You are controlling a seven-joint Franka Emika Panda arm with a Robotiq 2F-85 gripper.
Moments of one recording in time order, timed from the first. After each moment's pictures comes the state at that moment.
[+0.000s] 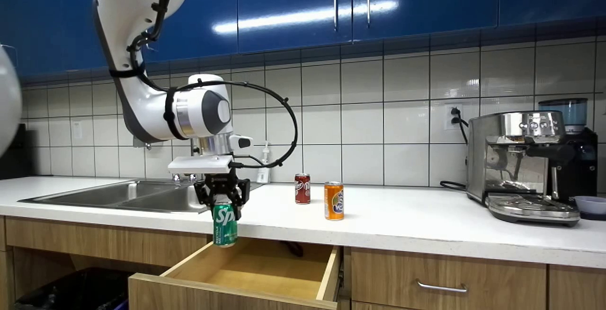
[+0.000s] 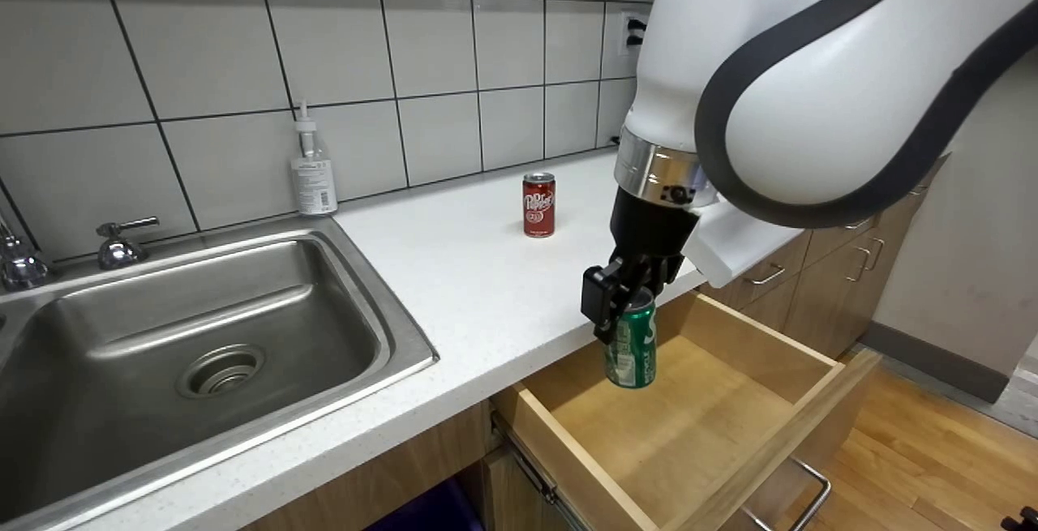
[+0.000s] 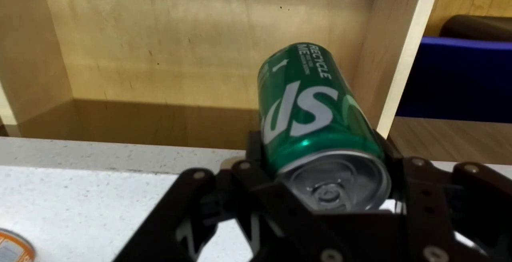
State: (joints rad) arm 0.09 0.15 0.03 -2.39 -0.14 2.73 0.15
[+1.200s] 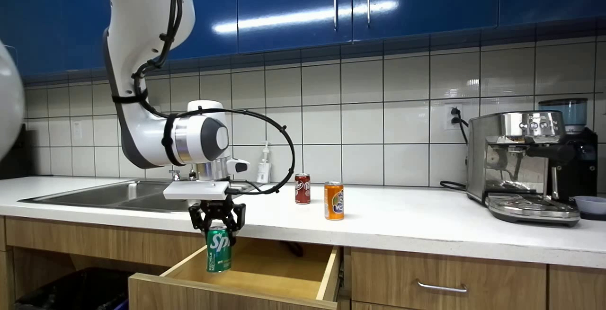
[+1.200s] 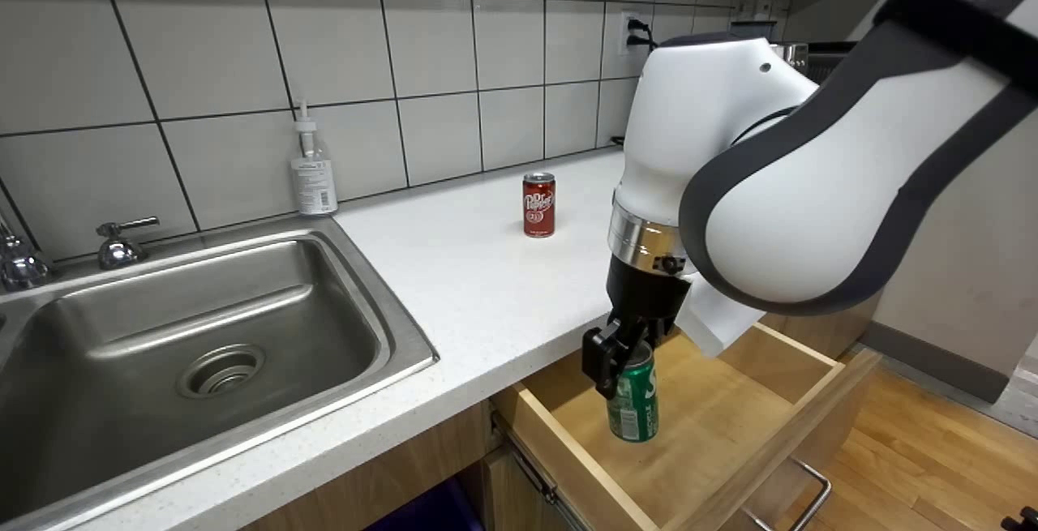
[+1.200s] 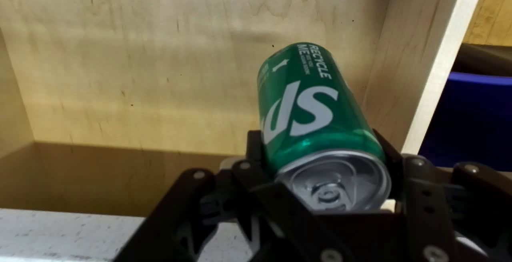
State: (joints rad) arm 0.11 0.27 0.03 -2.39 -0.14 2.79 0.15
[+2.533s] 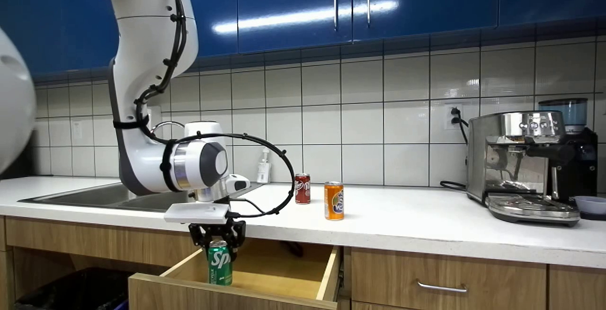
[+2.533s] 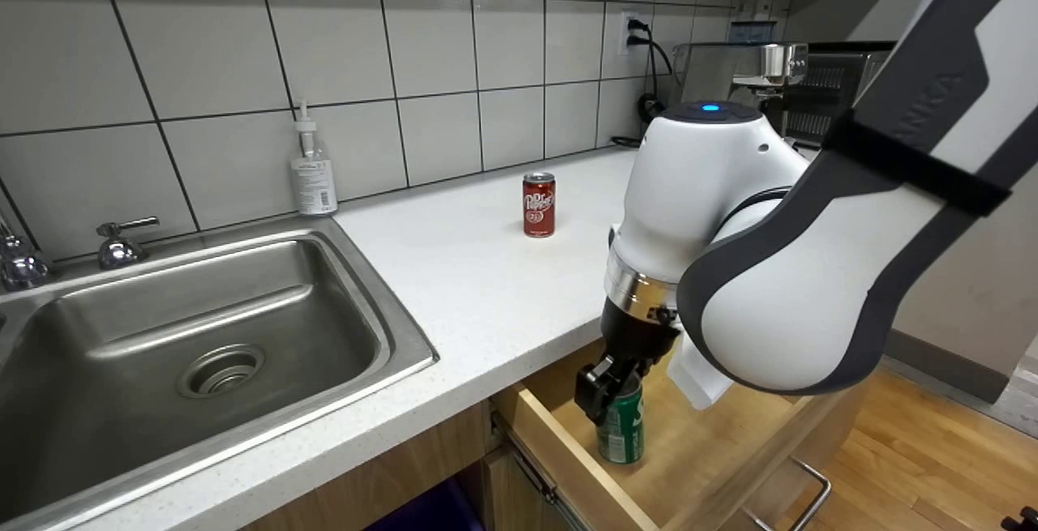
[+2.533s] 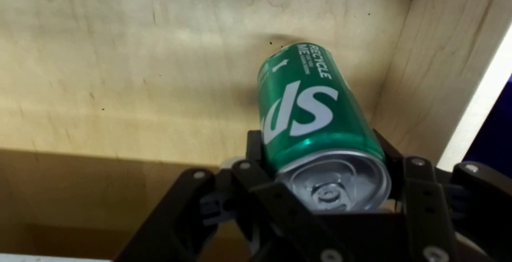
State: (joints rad) arm 0.18 0.40 -0.04 -2.39 -0.14 2.98 0.15
